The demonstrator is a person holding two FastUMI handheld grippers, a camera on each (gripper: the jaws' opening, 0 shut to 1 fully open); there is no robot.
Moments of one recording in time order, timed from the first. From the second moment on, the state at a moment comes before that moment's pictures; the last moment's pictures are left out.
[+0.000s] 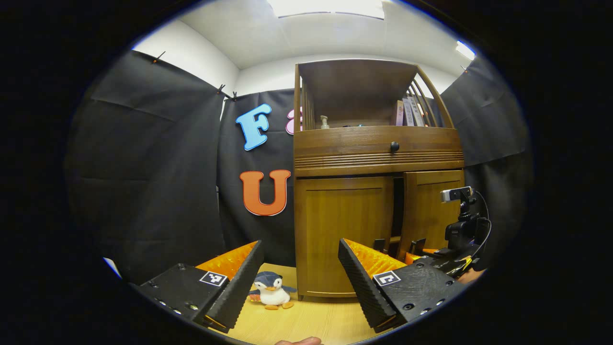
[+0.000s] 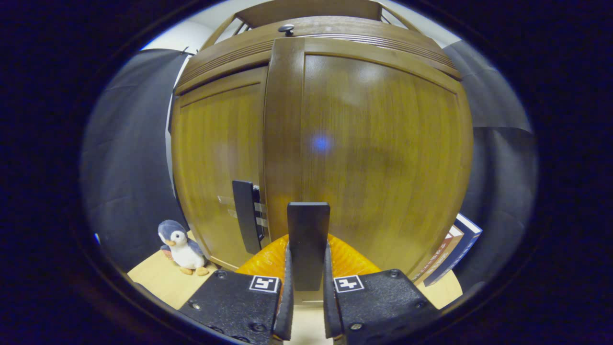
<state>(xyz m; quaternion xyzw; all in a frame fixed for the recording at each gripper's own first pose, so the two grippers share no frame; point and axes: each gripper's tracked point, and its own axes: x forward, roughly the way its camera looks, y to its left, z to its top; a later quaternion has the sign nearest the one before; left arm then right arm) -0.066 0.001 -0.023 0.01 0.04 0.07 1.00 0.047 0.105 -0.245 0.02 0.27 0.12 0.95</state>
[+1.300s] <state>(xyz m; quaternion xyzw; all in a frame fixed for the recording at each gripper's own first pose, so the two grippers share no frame) -0.026 -0.099 -0.042 -0.01 0.07 -0.07 1.00 -0.049 0.024 -0.220 0.04 0.27 0.12 0.95</state>
